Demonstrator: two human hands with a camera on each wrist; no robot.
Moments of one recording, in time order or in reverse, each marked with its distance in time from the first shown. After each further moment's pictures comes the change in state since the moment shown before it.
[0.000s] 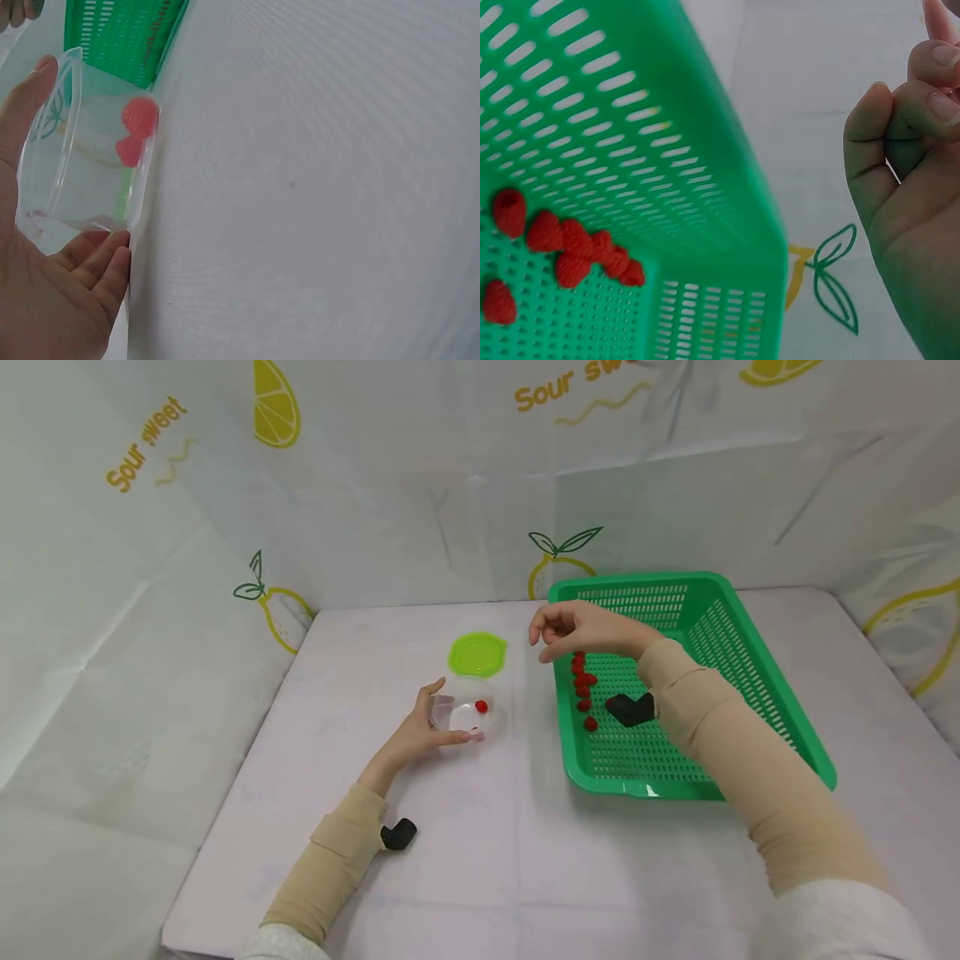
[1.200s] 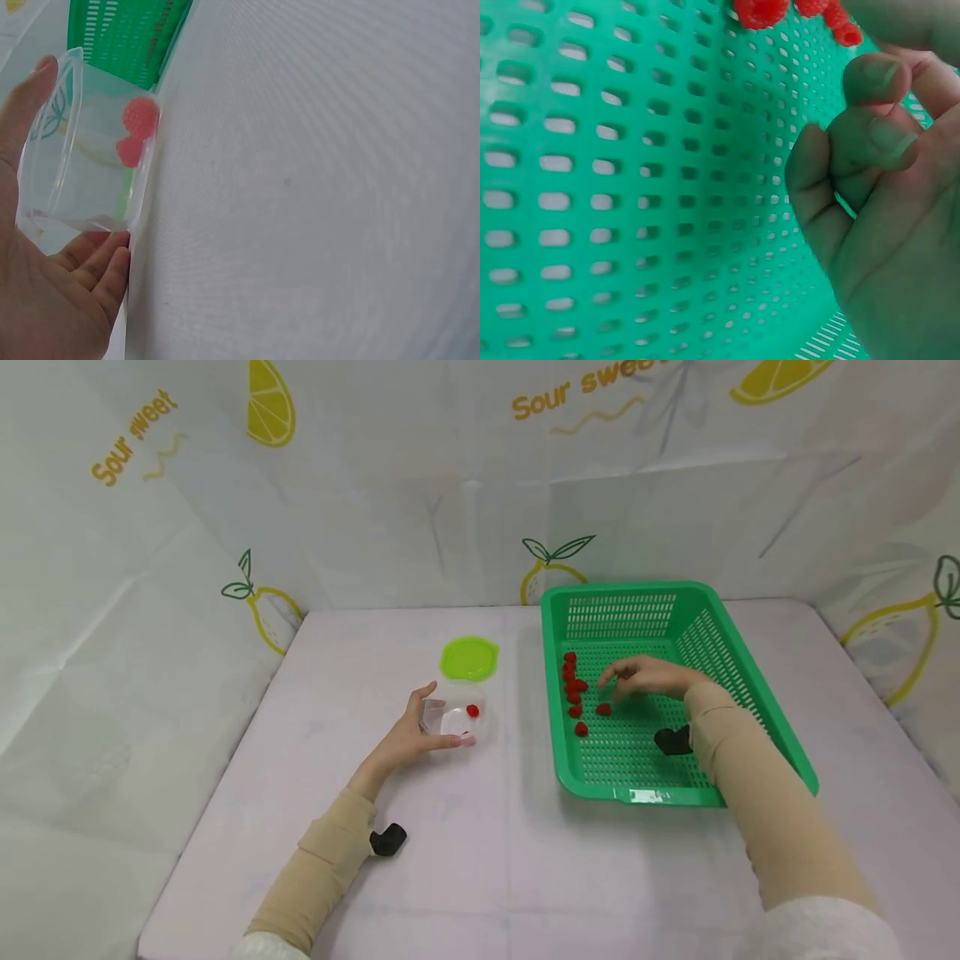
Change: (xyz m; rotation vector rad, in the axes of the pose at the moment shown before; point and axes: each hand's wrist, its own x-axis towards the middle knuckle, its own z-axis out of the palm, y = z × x) left_hand -0.002 0.001 -0.002 -0.030 -0.013 -0.018; right_hand -0.049 0.124 -0.029 -0.049 -0.013 0.343
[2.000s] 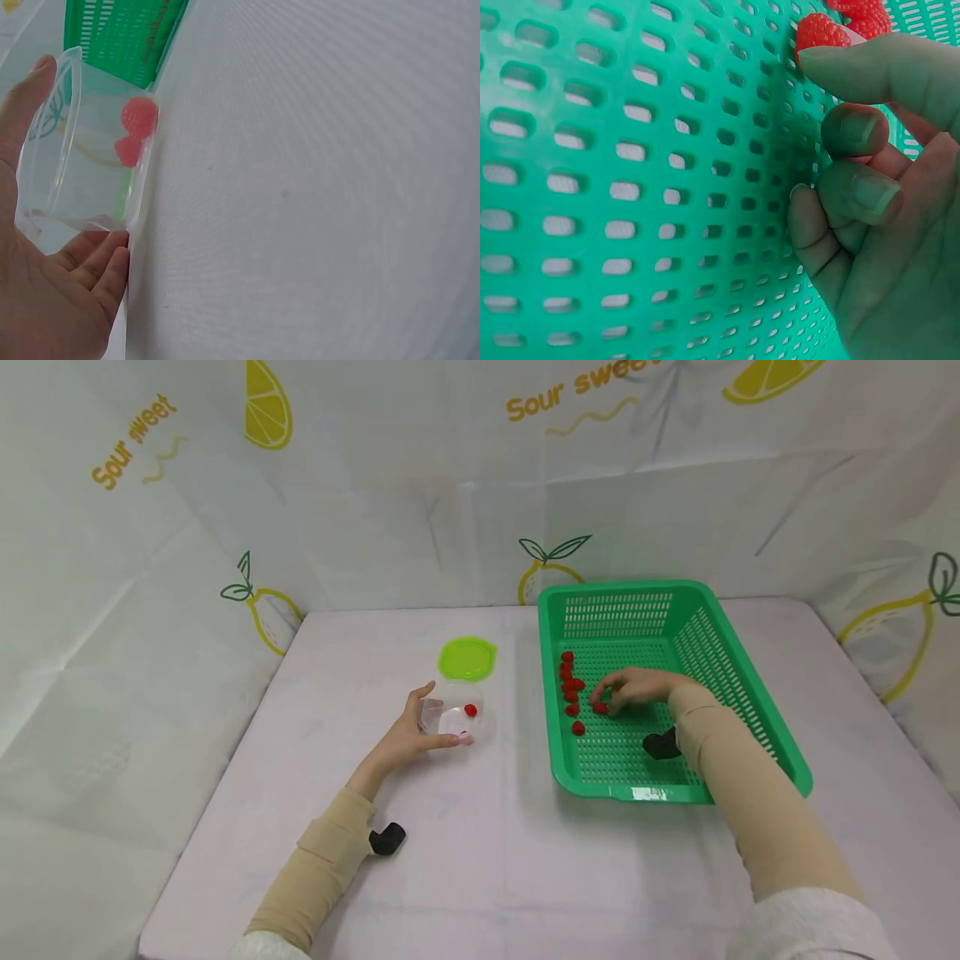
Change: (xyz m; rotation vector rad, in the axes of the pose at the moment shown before) left_hand 0.001 -0.001 0.002 0.004 0.012 0.000; right_hand 0.008 0.004 0.007 -0.087 -0.118 0.068
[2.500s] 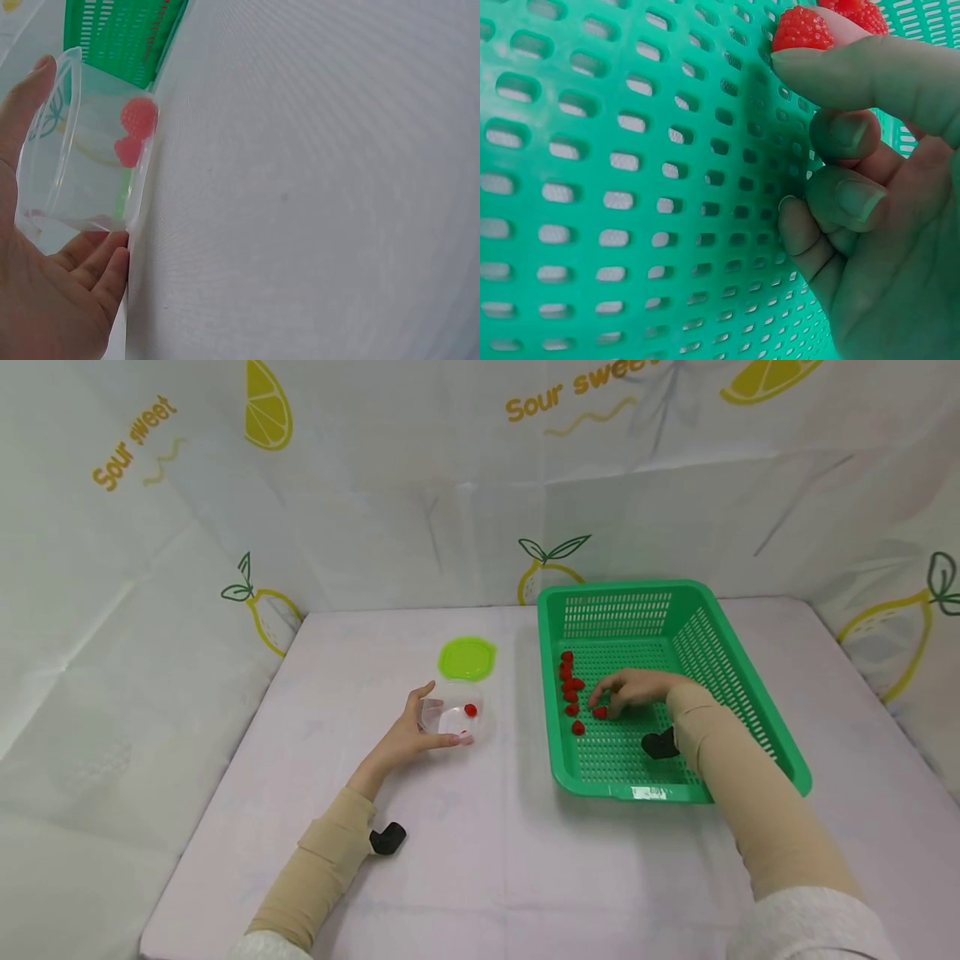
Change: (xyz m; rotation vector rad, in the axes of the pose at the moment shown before) left_hand 0.000 -0.001 0.001 0.005 0.009 0.005; right_hand 0.000 -0.004 0.001 -0.012 -0.045 -0.027
